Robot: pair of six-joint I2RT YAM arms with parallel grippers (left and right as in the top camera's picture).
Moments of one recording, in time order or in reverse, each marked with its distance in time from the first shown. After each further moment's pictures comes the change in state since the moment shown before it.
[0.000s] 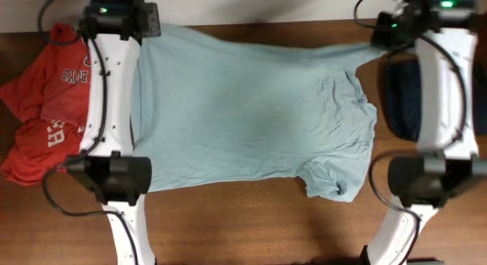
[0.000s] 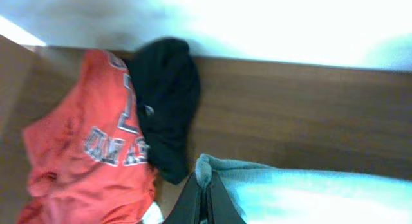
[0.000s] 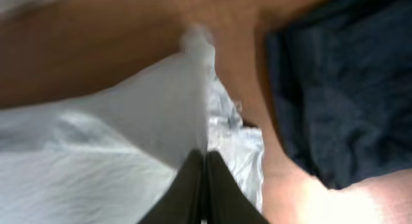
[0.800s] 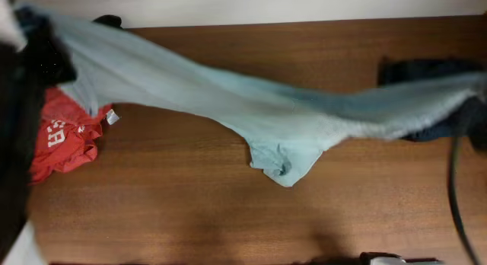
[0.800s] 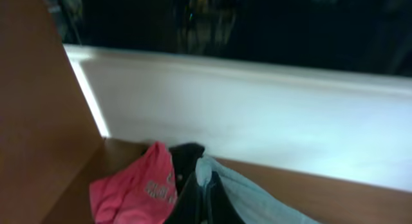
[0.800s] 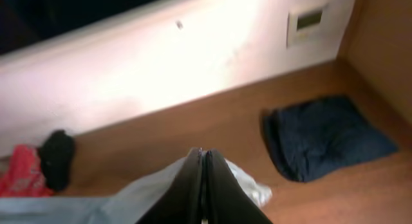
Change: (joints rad) left arm 0.000 -0.712 0.074 -0.144 0.040 0.010; right arm 0.000 -0.727 0.250 -0.256 -0.051 0.003
